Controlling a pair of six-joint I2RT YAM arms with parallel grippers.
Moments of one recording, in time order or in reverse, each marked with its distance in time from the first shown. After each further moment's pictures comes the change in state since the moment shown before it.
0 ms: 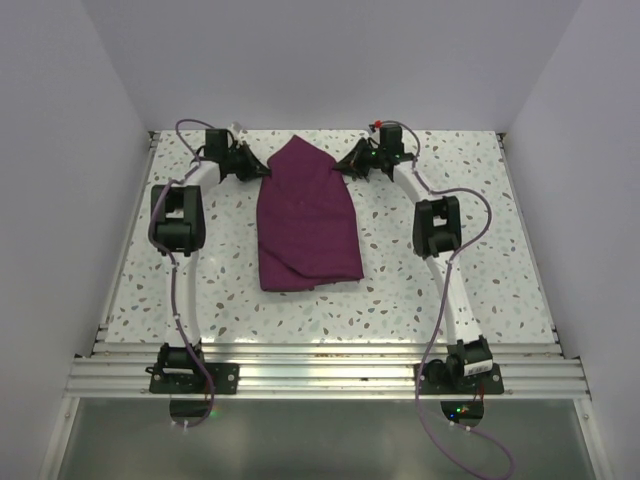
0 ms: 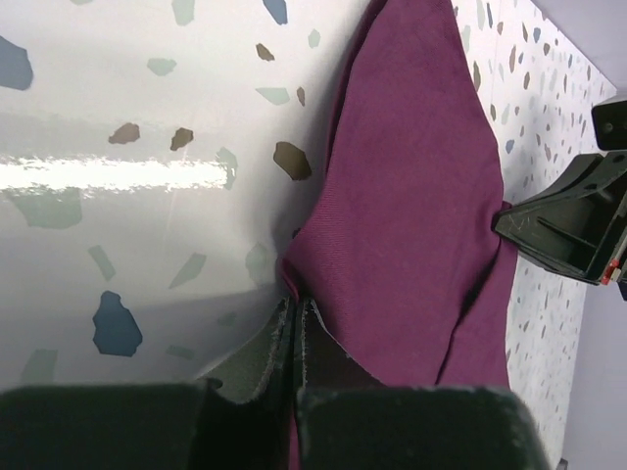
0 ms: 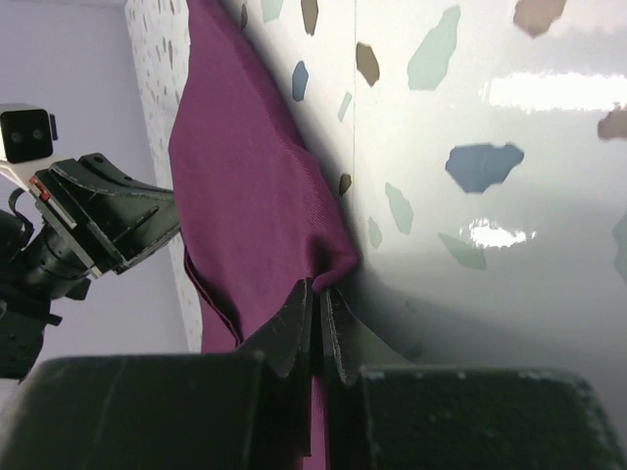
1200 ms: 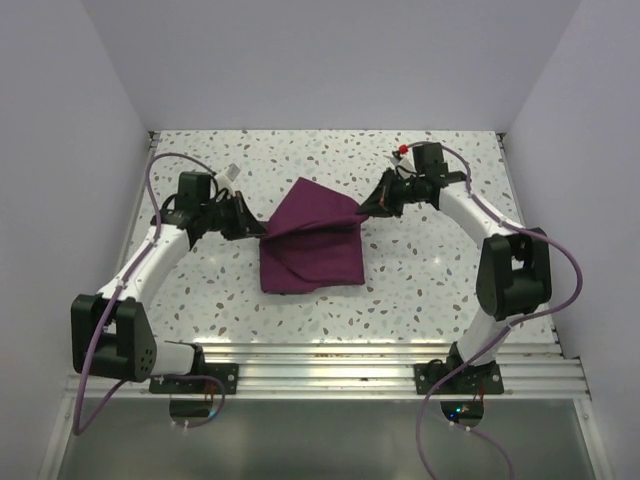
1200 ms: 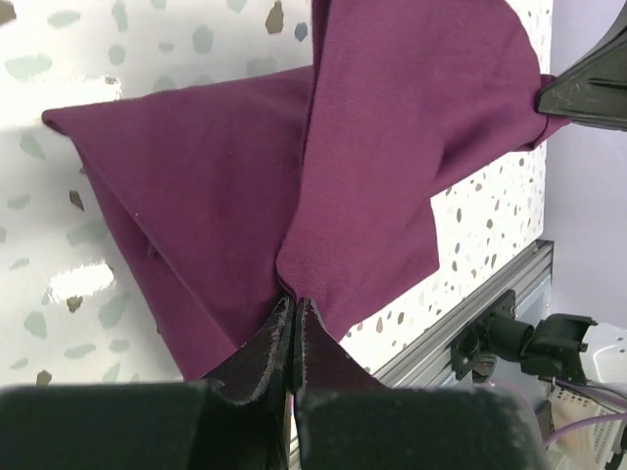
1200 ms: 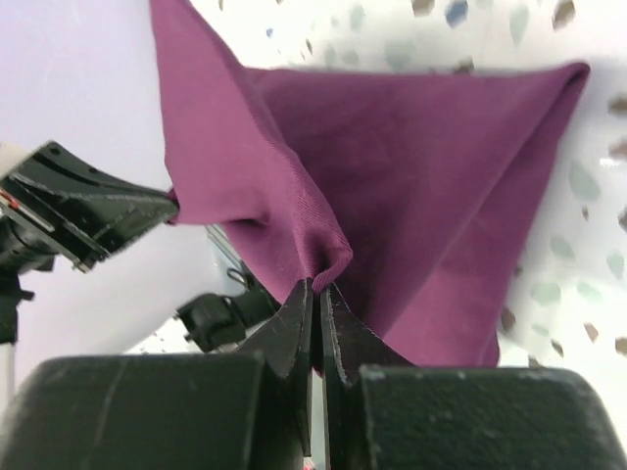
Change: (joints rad) left arm -0.104 -1.118 -0.932 -0.283 0.041 0.147; right arm -0.002 -1.100 -1.181 -0.201 -0.047 -0.167
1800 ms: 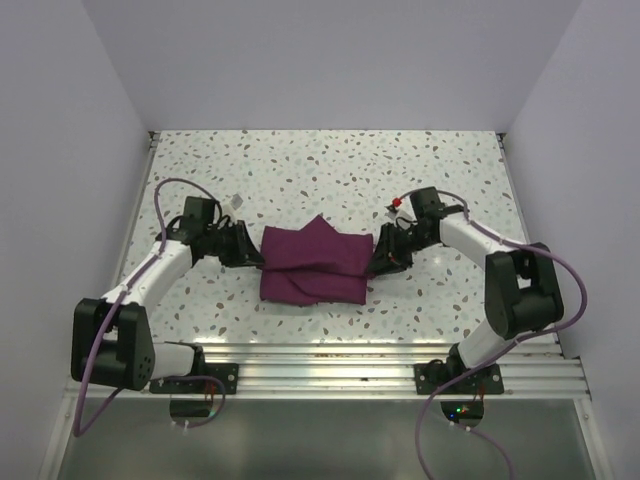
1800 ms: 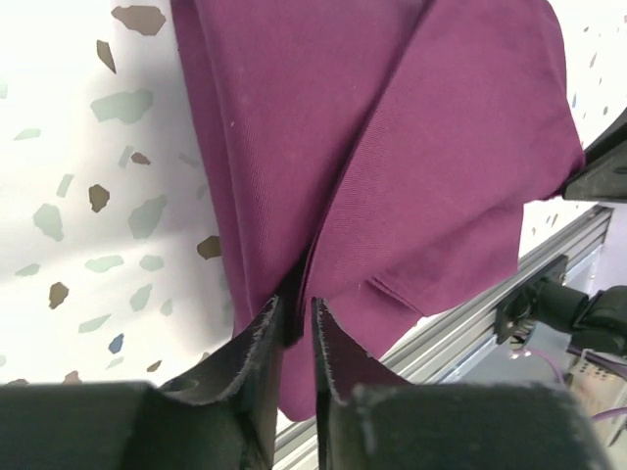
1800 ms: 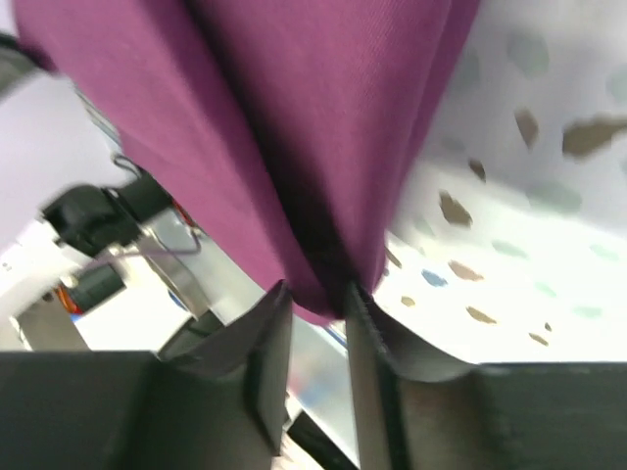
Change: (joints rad) left arm -0.005 -0.061 -0.208 -0.032 -0.039 0.051; right arm 0.032 -0.145 -0.356 -0.159 -0.002 -0.257
